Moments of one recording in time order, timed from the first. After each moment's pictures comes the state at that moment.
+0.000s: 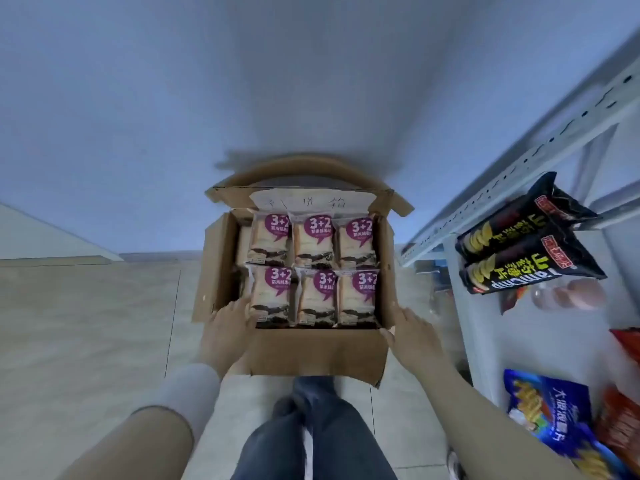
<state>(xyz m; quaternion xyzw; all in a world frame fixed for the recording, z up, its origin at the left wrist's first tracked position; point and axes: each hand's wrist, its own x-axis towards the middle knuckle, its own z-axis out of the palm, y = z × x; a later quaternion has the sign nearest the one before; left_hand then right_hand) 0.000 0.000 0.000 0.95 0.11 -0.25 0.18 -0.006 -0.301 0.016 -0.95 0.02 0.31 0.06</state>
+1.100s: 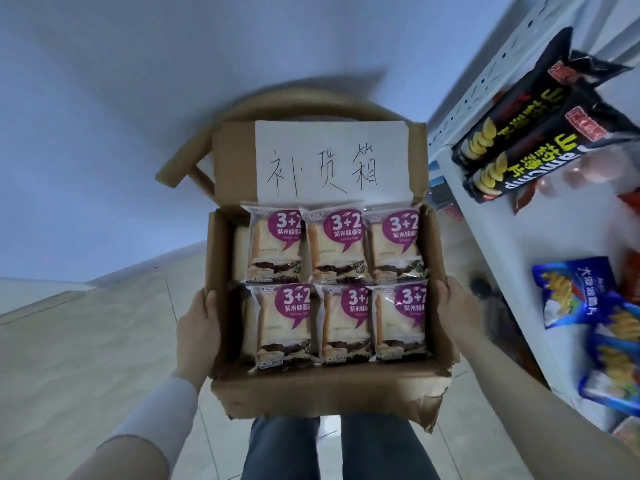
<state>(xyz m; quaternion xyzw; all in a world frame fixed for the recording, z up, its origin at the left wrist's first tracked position) 0.018 0.090 -0.061 0.93 0.15 -0.14 0.31 -0.067 -0.274 -0.039 -0.86 0.39 0.10 0.31</state>
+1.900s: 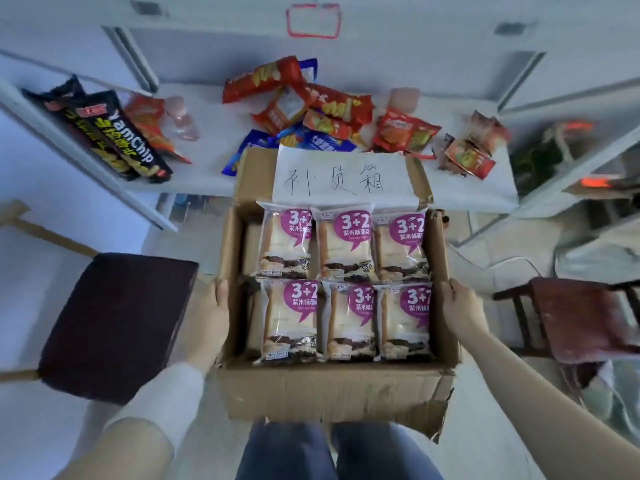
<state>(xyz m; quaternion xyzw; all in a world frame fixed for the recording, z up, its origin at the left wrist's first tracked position) -0.278 -0.091 0.053 0.85 -0.42 -0.24 0.20 -0.656 -0.151 0.073 -0.49 0.80 -0.15 0.32</state>
